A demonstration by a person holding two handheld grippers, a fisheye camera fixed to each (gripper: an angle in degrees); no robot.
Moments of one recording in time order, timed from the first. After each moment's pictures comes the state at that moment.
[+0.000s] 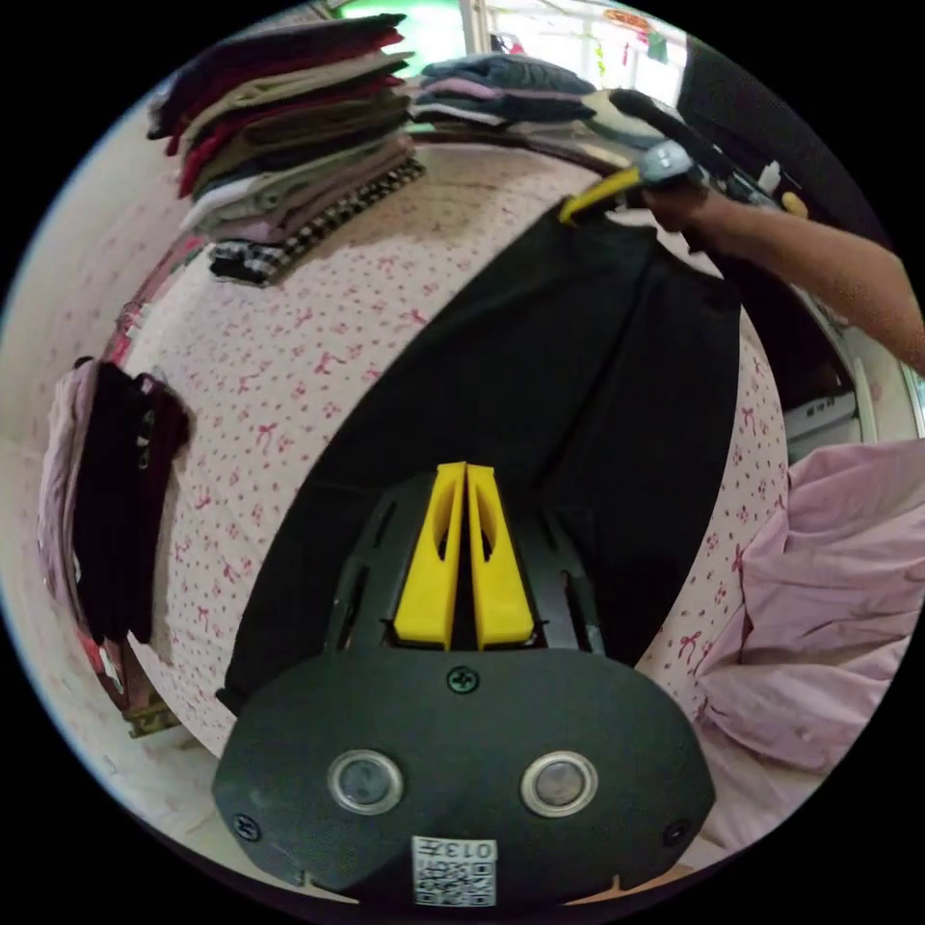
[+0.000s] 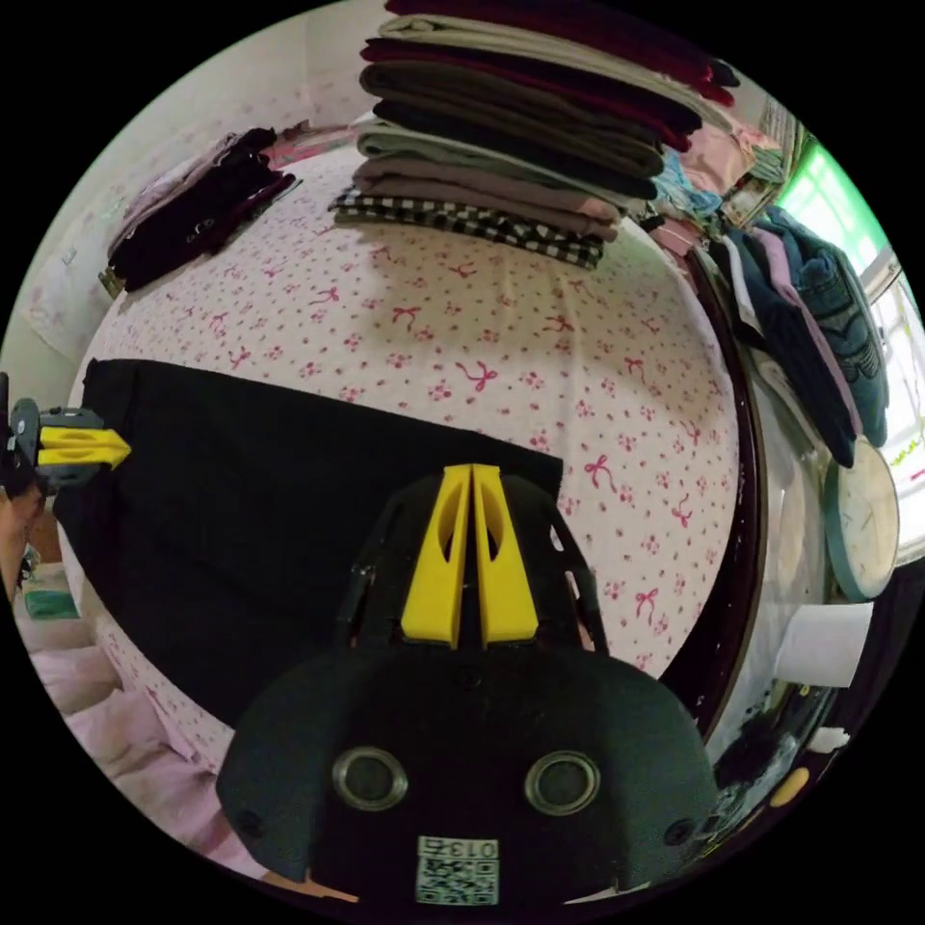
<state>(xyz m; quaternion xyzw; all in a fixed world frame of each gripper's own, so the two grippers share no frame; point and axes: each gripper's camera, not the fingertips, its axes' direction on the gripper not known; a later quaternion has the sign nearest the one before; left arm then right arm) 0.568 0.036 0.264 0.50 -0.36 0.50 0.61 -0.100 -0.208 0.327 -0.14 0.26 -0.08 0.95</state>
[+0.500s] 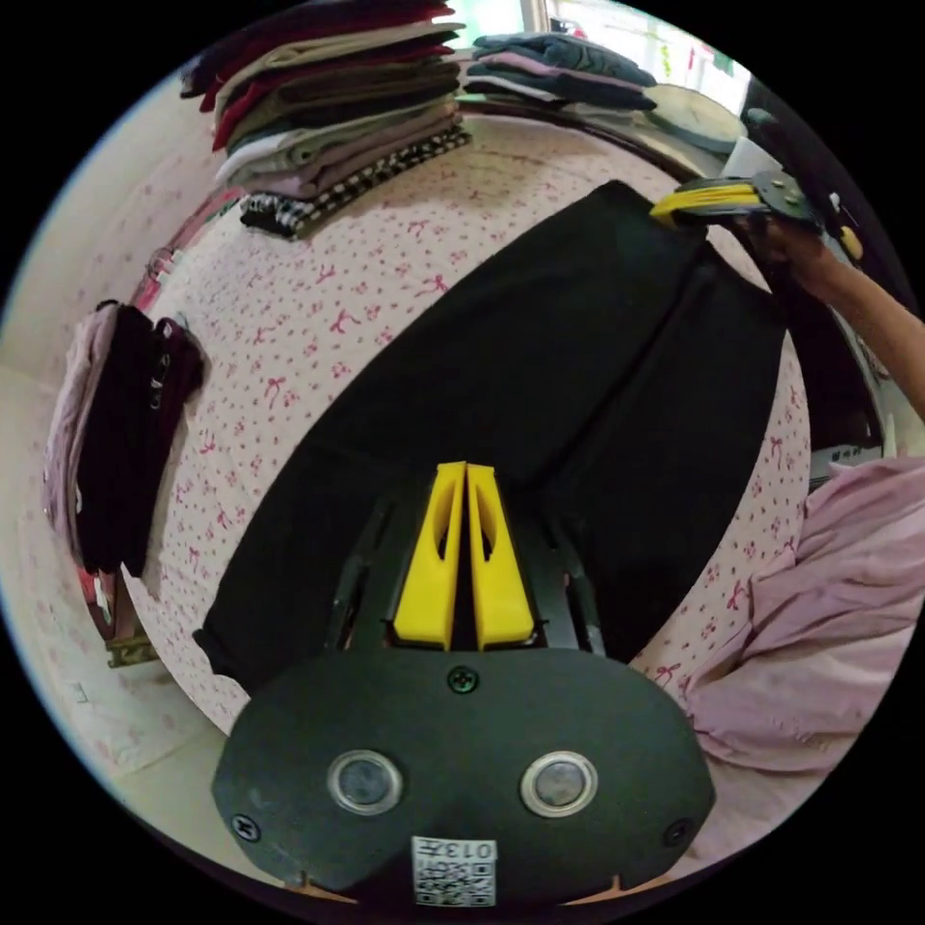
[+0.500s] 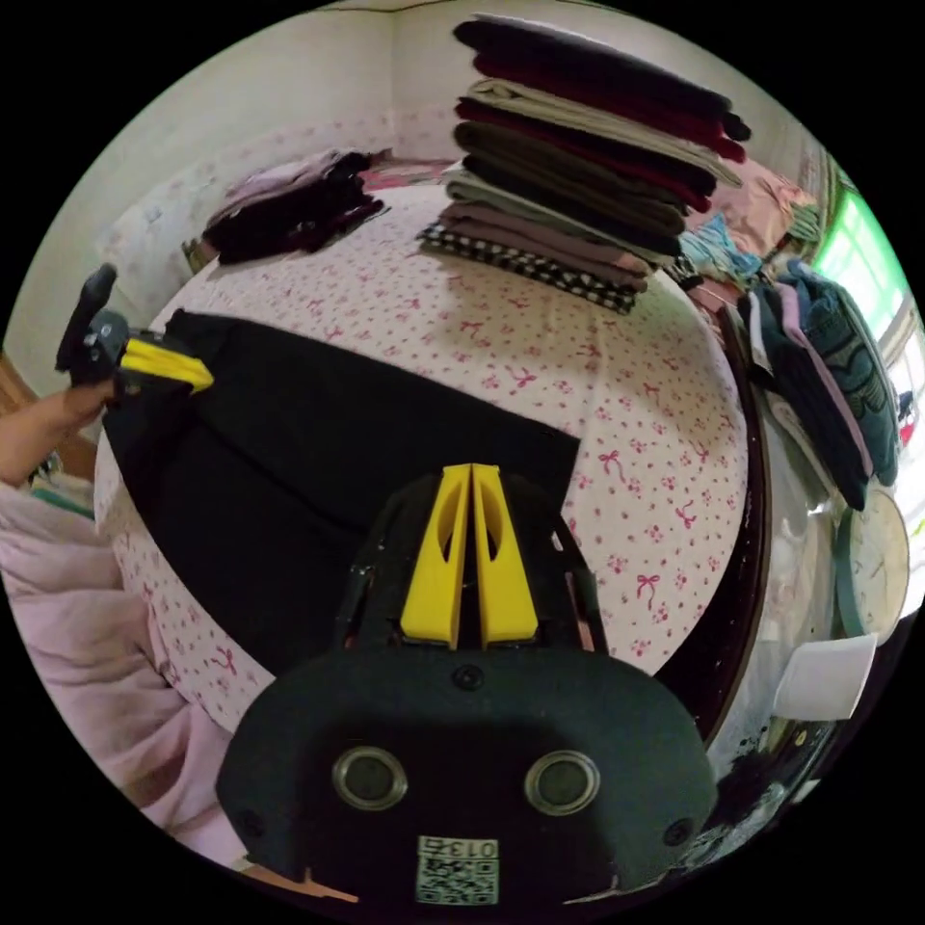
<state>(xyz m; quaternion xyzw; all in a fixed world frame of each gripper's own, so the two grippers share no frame) 0.552 0.028 0.276 0.55 -0.34 0.41 0.64 -0.131 -0.170 0.328 -0.10 0.19 -0.18 0.96</state>
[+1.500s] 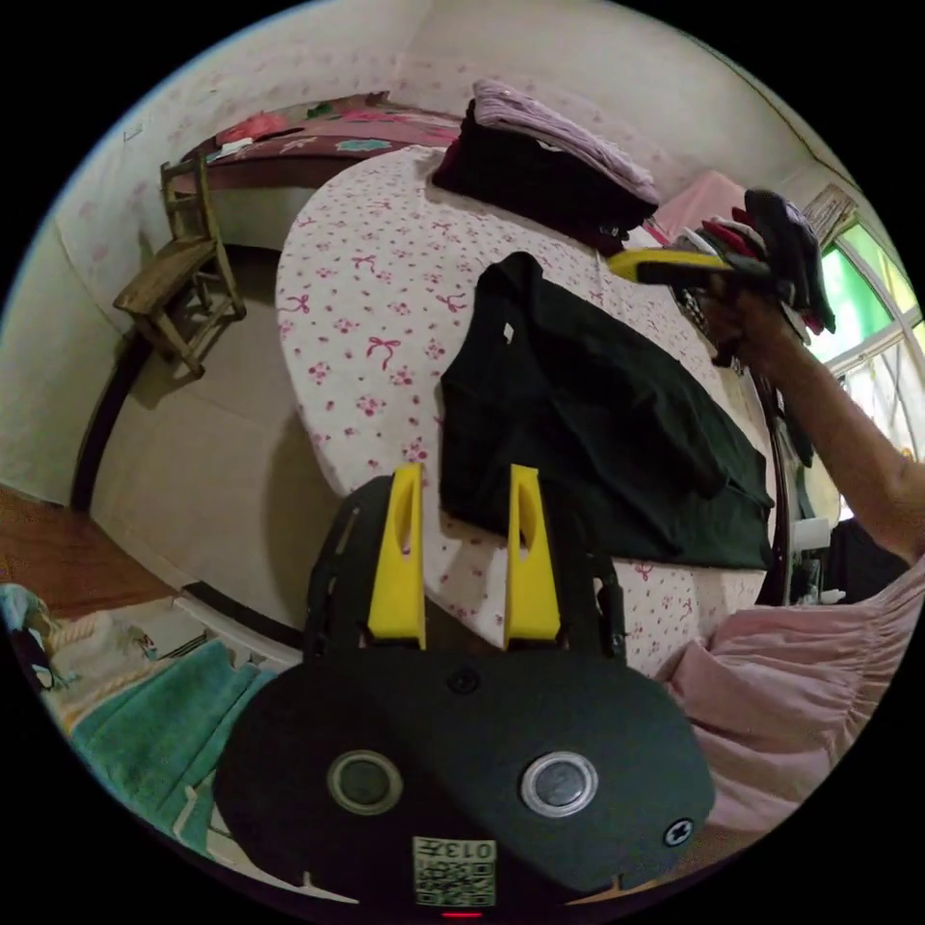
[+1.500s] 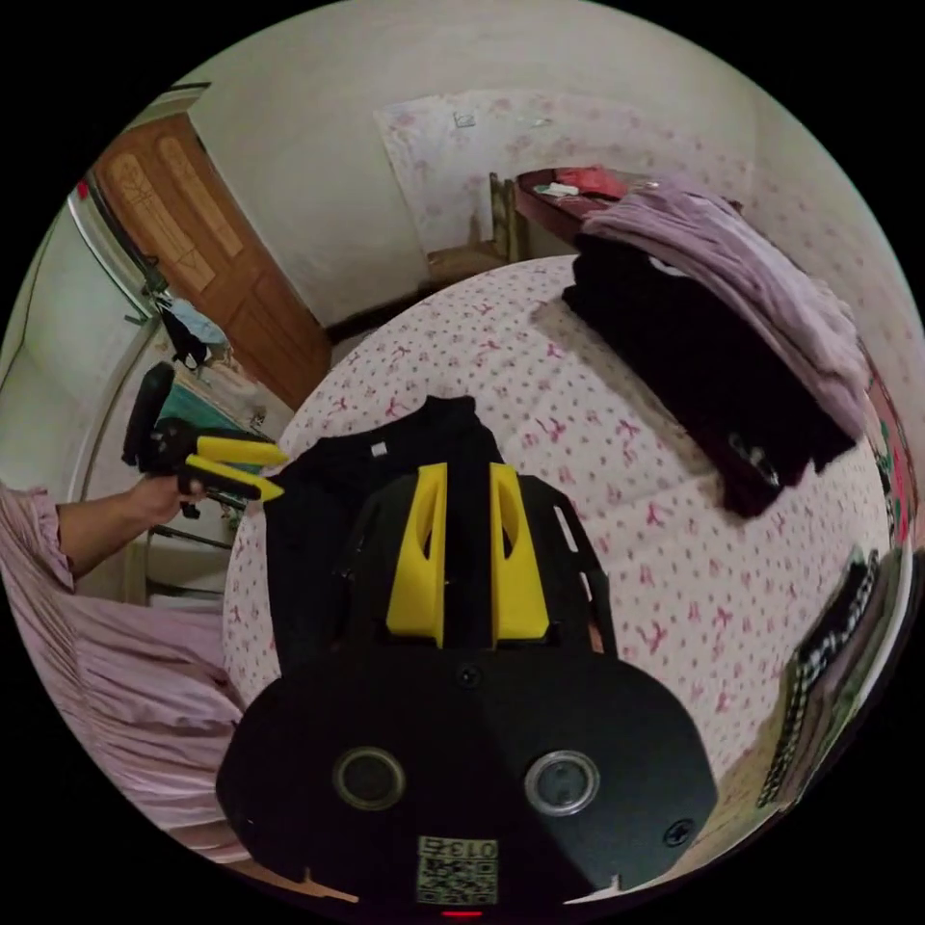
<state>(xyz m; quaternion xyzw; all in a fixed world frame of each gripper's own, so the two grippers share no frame) 0.102 0.063 0.295 0.66 0.06 0.11 0.74 -0.570 -0.333 0.702 -0.22 -0.10 -0.46 0.85</state>
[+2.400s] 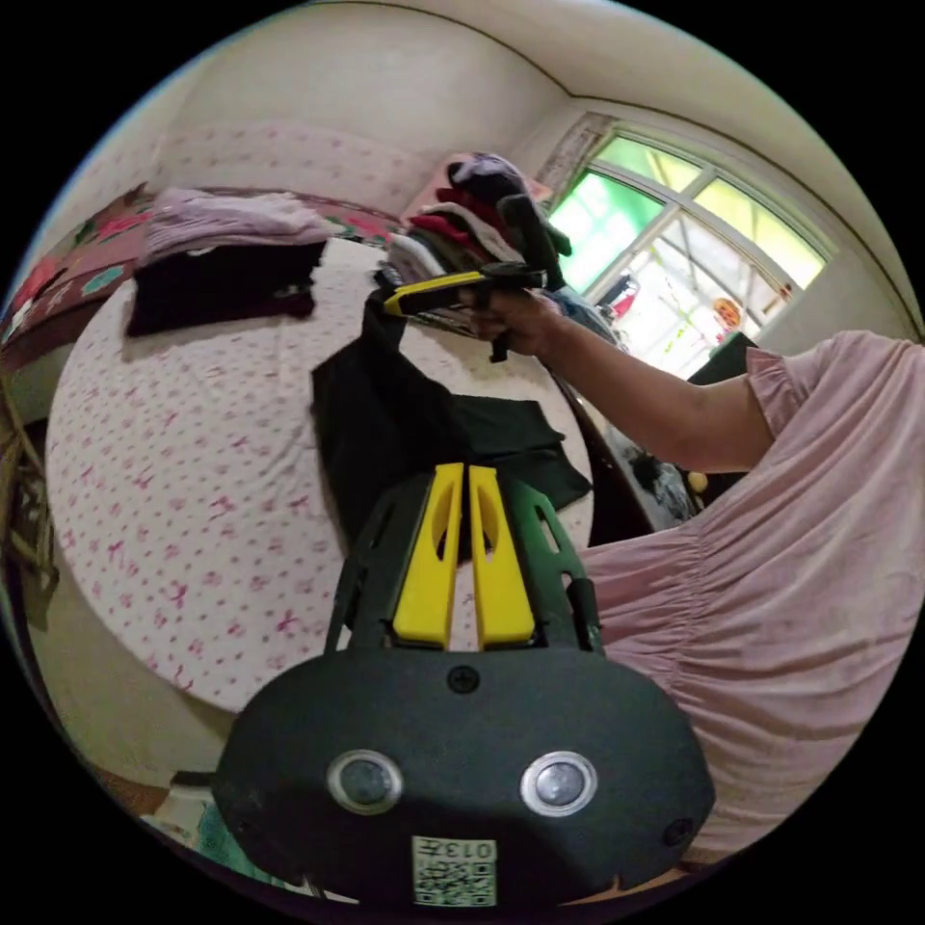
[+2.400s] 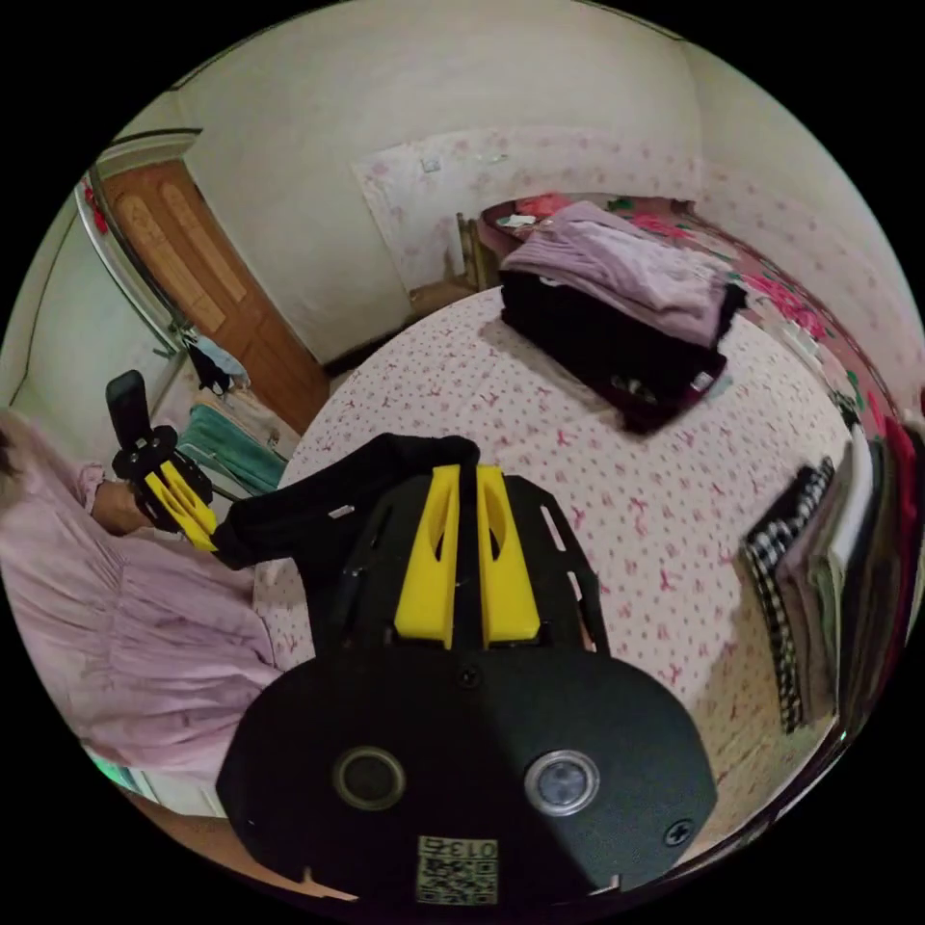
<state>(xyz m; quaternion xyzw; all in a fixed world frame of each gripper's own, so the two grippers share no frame) 0.292 0.166 0.297 0.64 0.08 0.45 0.62 -0.390 -0.361 0.598 -0.18 -0.11 -0.42 0.88</state>
